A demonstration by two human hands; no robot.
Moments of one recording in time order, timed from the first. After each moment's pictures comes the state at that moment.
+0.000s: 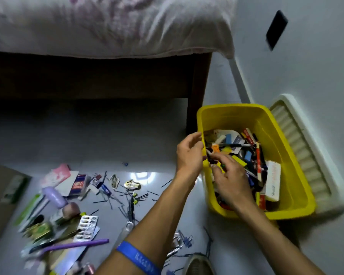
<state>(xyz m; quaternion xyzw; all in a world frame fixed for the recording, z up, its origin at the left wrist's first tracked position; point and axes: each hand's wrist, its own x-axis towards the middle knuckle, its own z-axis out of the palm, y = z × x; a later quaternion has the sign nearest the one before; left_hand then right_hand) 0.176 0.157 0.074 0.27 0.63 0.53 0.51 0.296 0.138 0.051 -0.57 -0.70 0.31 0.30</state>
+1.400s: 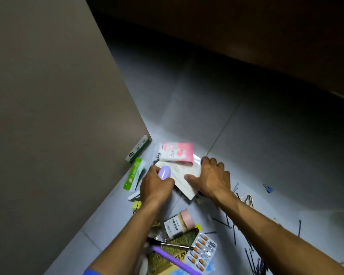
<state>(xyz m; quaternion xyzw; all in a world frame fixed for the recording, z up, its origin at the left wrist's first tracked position) -0.279 -0.030 -0.124 0.04 0.92 0.31 0.24 -0.194 0.108 -0.133 -0.41 -0.86 0.24 -0.16</state>
